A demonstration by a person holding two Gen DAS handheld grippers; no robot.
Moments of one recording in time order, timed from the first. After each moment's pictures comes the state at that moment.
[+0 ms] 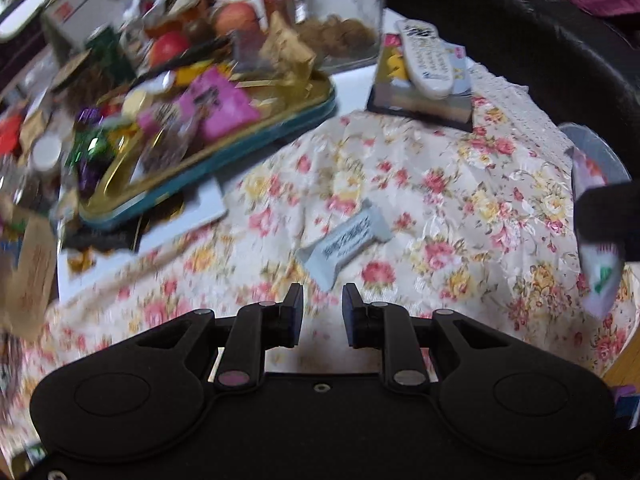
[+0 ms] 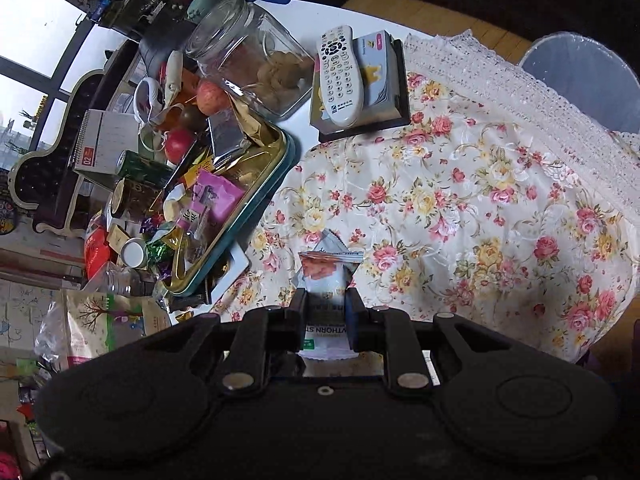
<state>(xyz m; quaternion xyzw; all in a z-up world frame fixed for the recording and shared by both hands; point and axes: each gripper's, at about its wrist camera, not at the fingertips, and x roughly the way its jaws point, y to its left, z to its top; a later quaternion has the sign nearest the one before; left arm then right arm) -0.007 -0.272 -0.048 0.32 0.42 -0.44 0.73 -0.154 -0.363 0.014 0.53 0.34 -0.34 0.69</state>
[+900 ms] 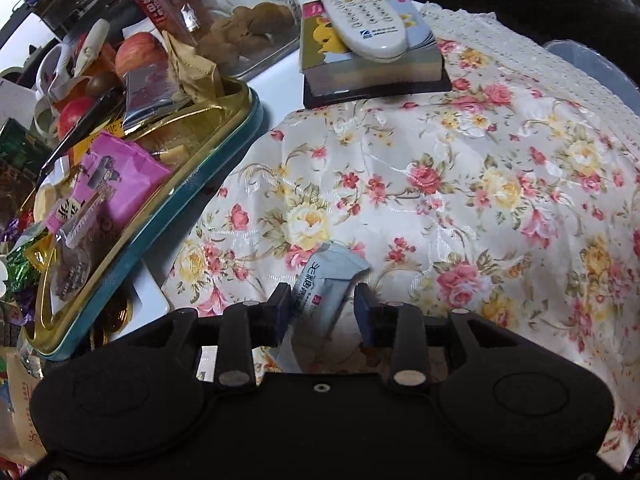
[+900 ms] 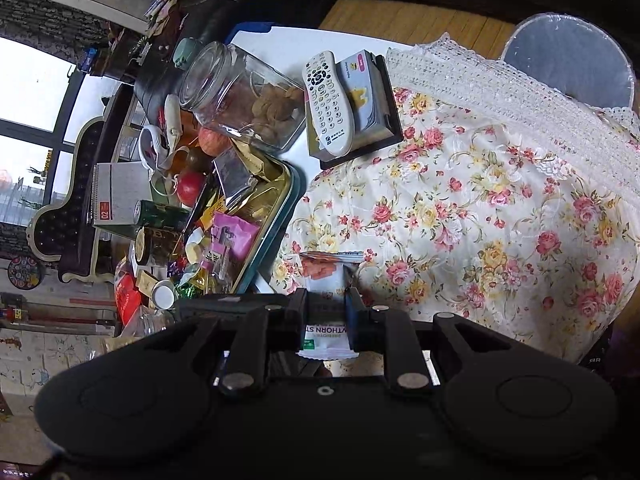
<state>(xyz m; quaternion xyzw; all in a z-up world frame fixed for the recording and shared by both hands) -0.005 -0.338 -0.107 0.43 0.37 -0.48 0.68 -0.174 -0.381 0.026 0.59 0.28 -0.35 0.67</state>
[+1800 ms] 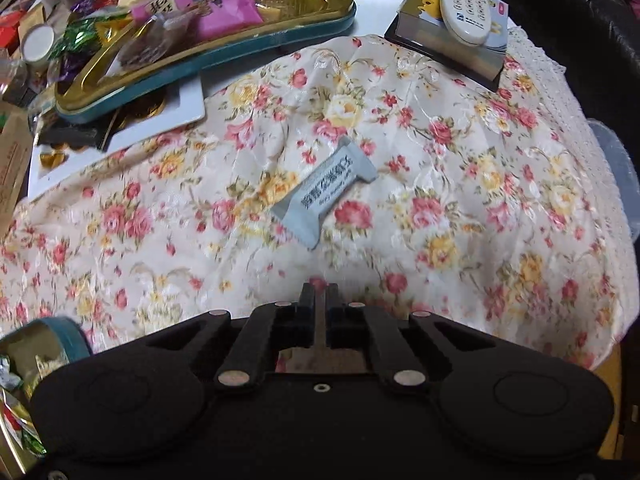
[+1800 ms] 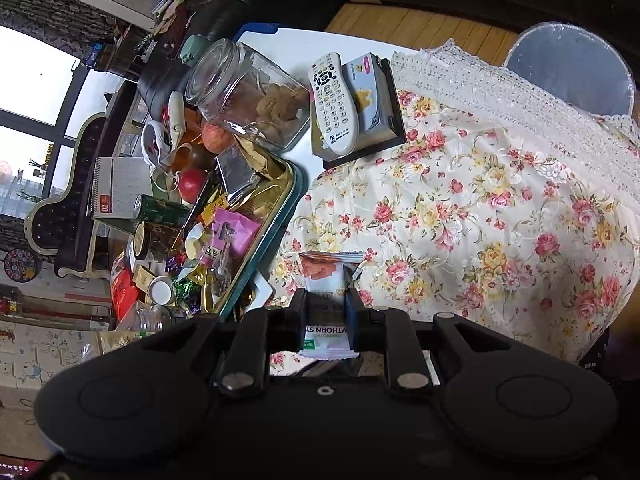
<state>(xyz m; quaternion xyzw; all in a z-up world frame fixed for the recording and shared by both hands) -0.011 -0.274 -0.067 0.27 0.57 -0.35 0.69 -0.174 -0.373 0.031 0.58 0.28 -0.36 0.68</state>
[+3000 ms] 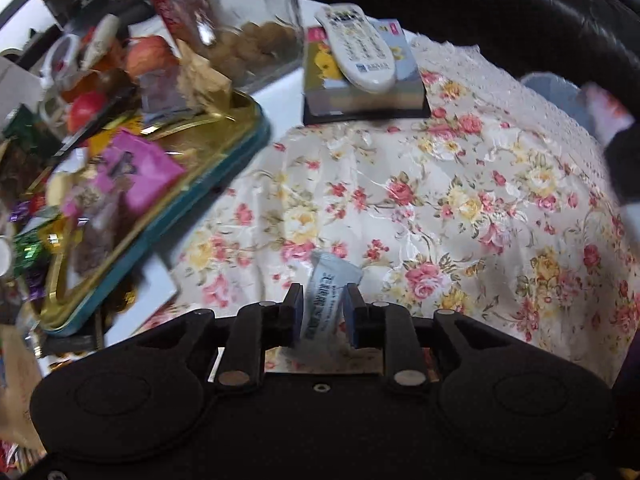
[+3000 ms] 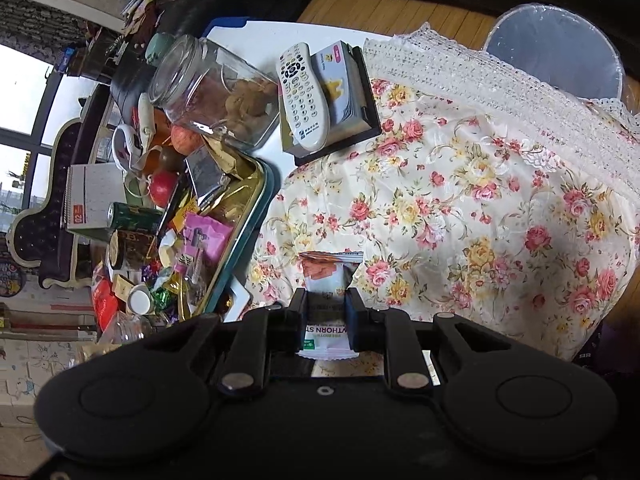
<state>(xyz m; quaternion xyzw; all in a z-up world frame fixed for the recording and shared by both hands) -0.001 -0.324 -0.077 0.39 0.39 -0.50 0.66 -0.170 -0.389 0.012 0.60 0.30 -0.37 0.65</state>
